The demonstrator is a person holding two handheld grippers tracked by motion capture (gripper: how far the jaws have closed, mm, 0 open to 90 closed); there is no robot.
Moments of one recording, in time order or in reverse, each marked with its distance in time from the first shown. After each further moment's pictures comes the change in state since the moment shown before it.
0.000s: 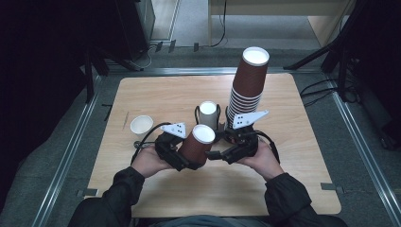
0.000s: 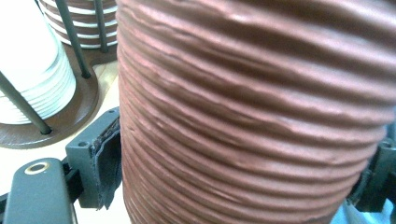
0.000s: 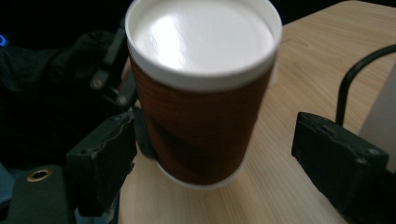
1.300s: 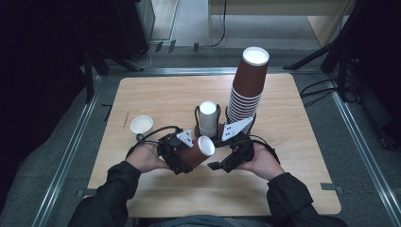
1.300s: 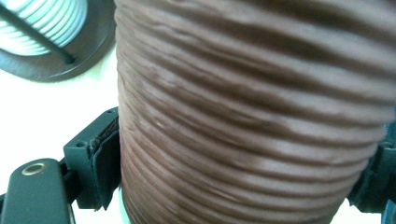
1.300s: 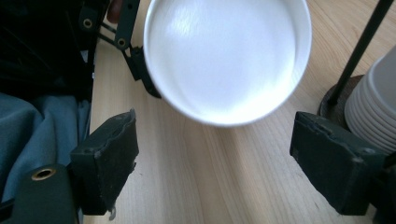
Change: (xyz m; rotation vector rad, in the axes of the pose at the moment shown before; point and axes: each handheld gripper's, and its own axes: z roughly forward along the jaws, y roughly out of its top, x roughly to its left) left arm 0.005 0.000 0.021 0.377 0.131 0.131; right arm -0.003 -0.017 0.020 0.289 -0.066 -0.082
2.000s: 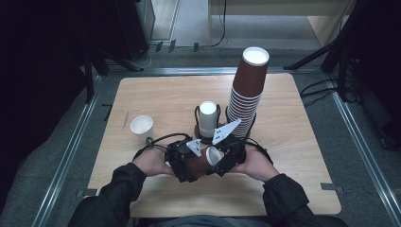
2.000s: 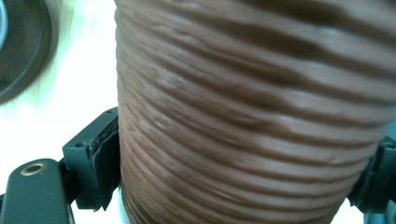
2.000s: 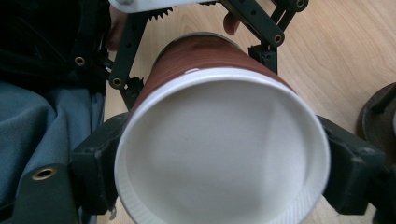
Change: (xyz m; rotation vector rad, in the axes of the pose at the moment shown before) left arm -0.014 0.012 0.020 0.061 -0.080 0.066; right arm 0.007 0.008 0.021 0.060 0.065 -0.013
